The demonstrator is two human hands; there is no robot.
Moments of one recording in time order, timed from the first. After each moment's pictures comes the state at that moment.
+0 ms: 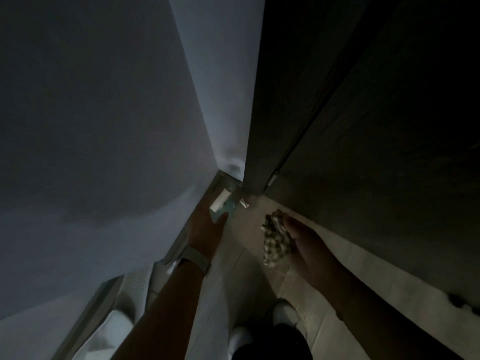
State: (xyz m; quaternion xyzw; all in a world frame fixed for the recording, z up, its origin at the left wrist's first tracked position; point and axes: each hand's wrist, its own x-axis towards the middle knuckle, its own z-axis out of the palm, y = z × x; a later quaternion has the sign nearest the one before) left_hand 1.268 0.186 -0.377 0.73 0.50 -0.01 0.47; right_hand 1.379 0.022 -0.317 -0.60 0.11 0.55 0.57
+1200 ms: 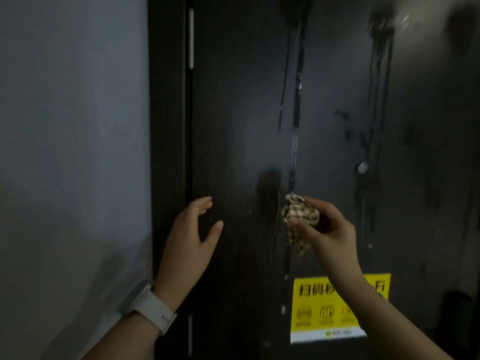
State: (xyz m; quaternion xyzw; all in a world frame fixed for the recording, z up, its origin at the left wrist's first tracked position) left_hand 1.341 0.146 0.583 0.82 -0.13 0.42 0.38; right_hand 1.370 -0.096 0.592 -0.64 -0.25 -0.37 0.62
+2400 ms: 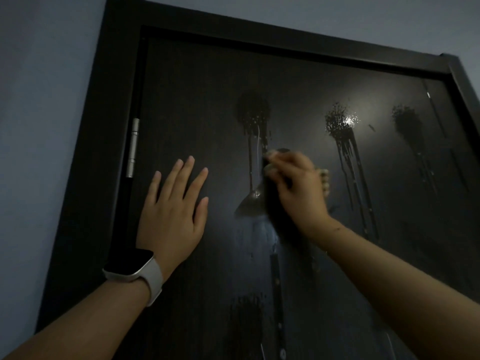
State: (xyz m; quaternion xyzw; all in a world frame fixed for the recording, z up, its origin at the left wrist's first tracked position) left_hand 1.500 0.125 0.809 0.72 -0.08 0.69 -0.07; right_hand 1.524 -0.111 0.847 -0.62 -0.28 -0.70 0.21
